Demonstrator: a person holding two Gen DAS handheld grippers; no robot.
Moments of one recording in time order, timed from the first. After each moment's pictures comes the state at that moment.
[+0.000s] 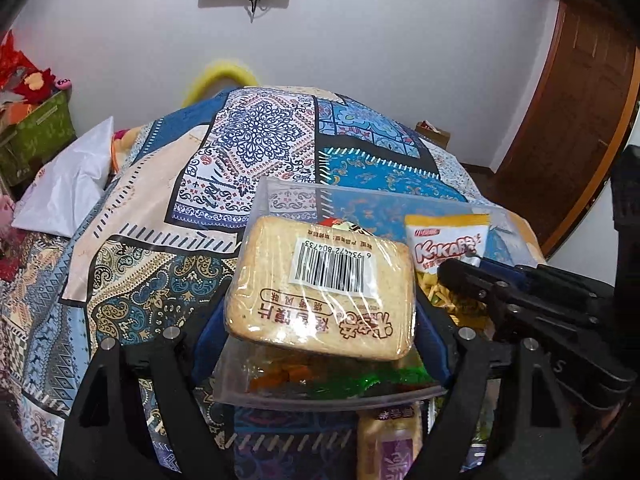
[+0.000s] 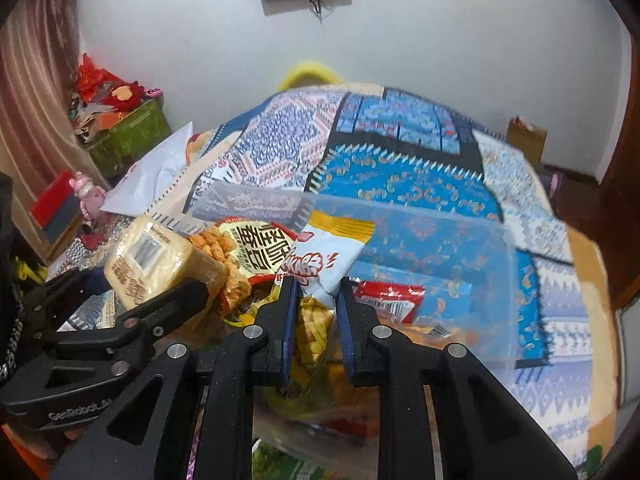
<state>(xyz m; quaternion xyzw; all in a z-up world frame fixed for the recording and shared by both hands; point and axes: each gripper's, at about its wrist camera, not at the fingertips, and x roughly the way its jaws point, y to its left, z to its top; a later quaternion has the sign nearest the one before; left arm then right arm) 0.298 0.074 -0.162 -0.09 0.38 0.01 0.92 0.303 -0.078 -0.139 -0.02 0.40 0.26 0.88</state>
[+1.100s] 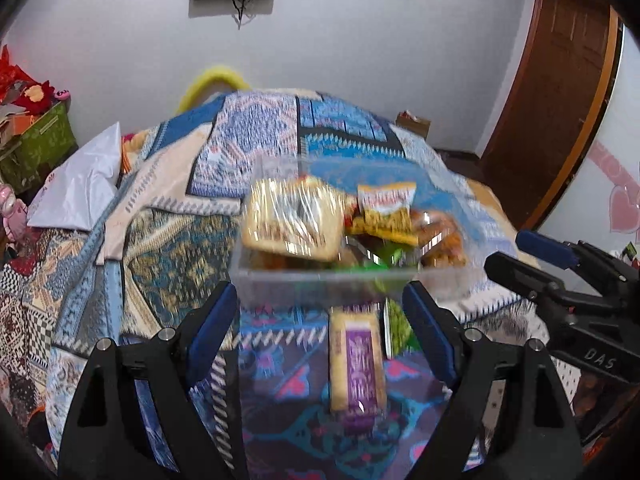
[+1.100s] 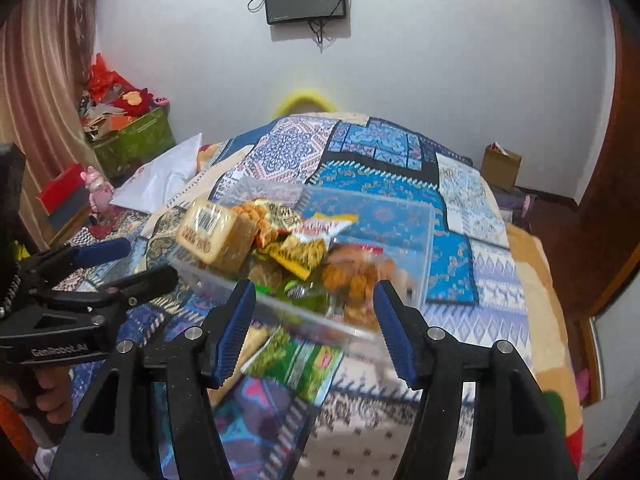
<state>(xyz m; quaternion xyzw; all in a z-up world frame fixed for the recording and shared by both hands) 0.202 0.053 -0.130 -0.07 0.39 -0.01 0.92 0.218 -0.123 -0.098 -0.05 0.36 0.25 0.90</state>
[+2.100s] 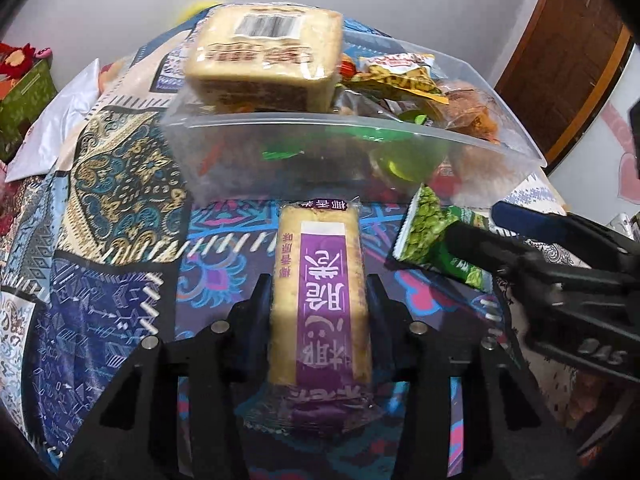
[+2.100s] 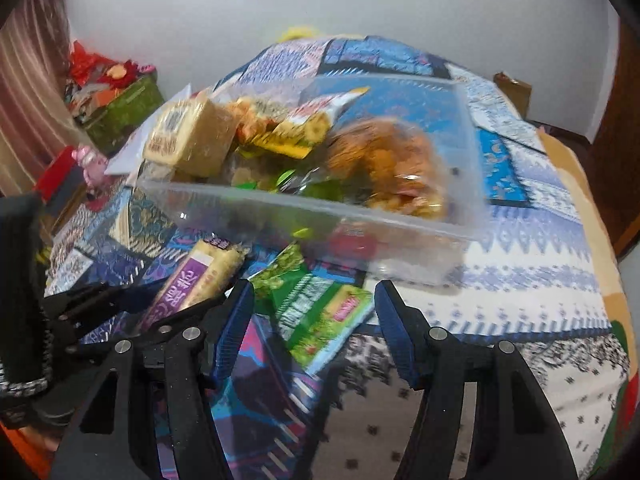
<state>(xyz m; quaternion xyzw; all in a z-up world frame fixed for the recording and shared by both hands) 0.211 0.041 -0.222 -0.08 0.48 -0.02 0.87 0.220 -0.109 -0.174 -0.02 0.46 0.25 0.85</state>
